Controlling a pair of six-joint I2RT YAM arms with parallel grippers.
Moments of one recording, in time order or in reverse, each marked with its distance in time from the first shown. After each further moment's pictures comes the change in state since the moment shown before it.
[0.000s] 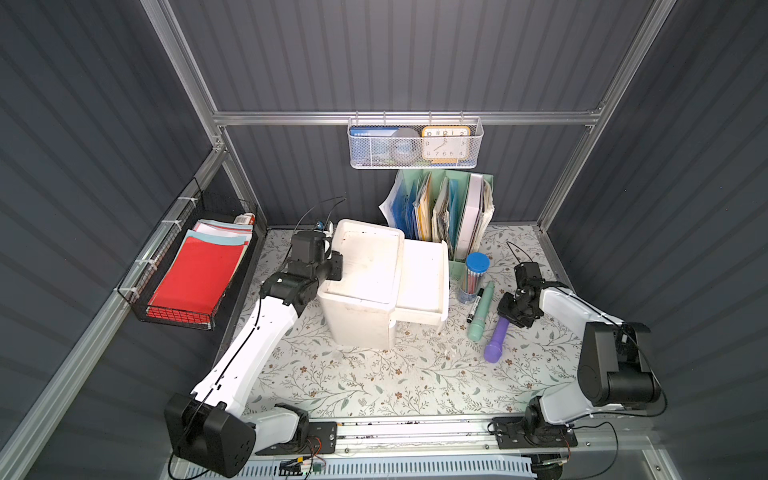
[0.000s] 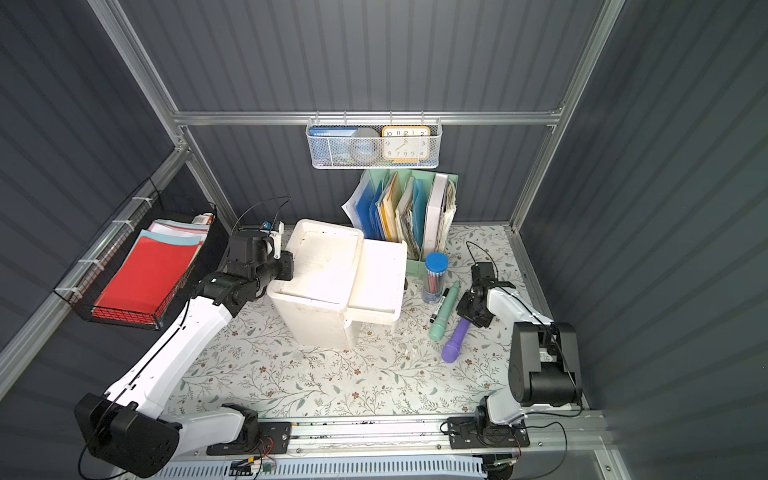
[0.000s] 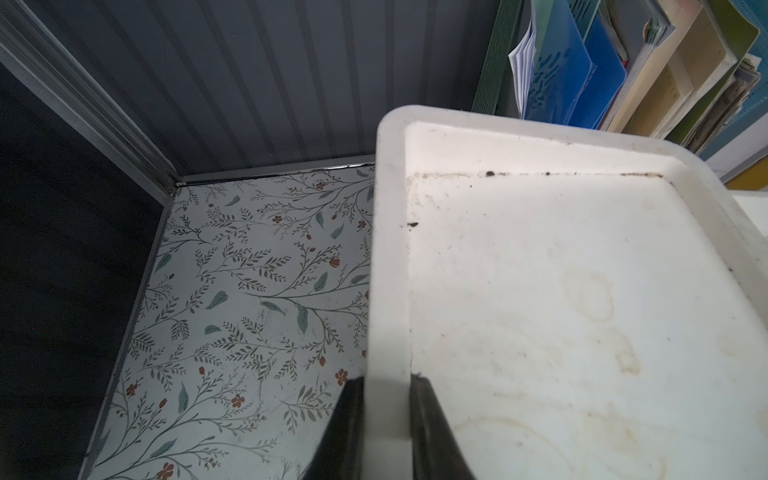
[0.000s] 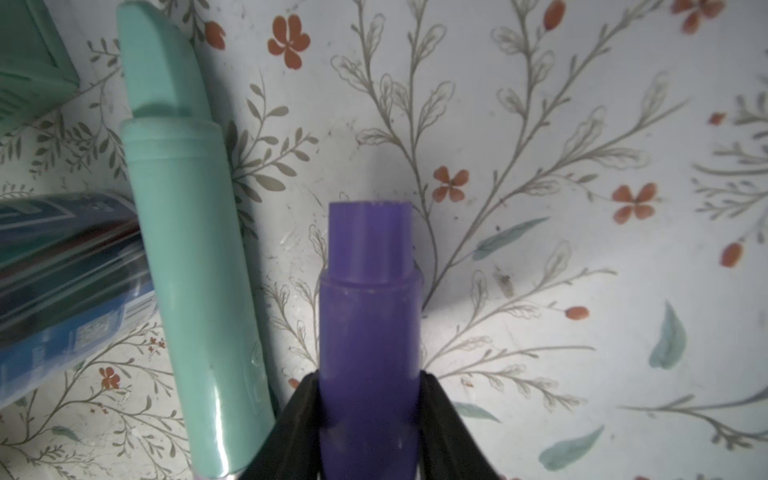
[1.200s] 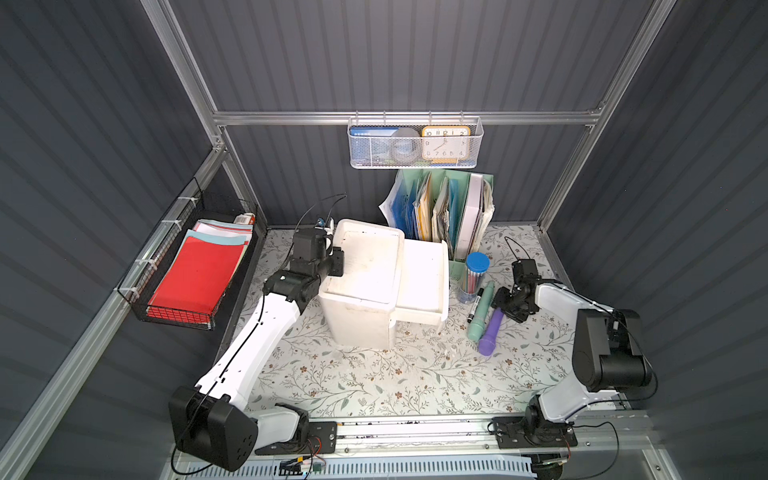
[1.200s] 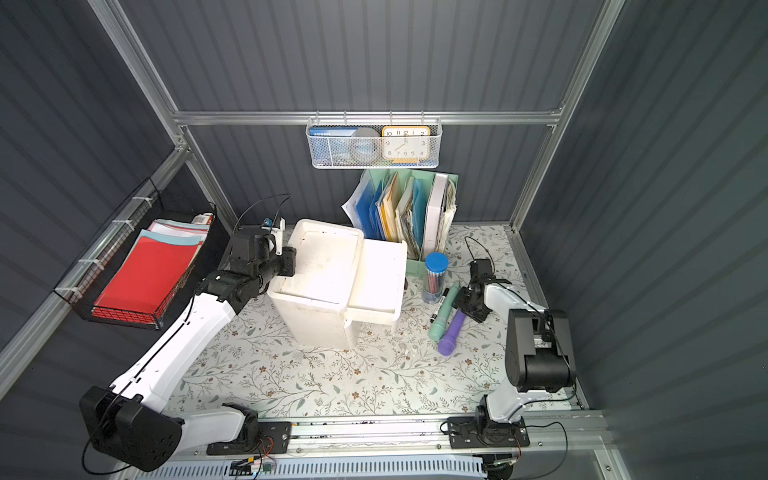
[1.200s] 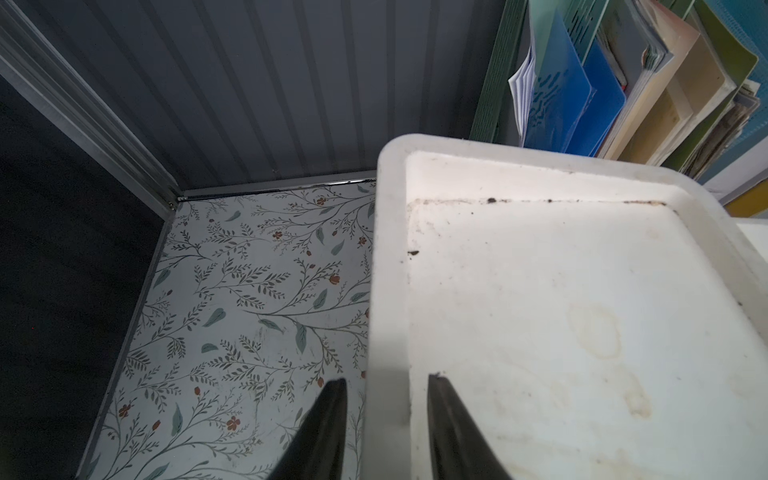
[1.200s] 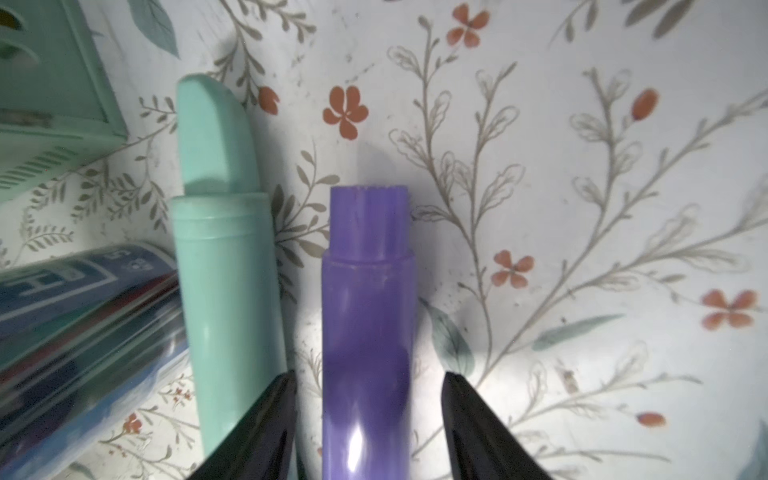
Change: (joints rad) left arm 0.000 0.025 0.002 0.058 -0.001 0.003; right arm 0.000 0.047 0.020 0.101 -0.028 -0.008
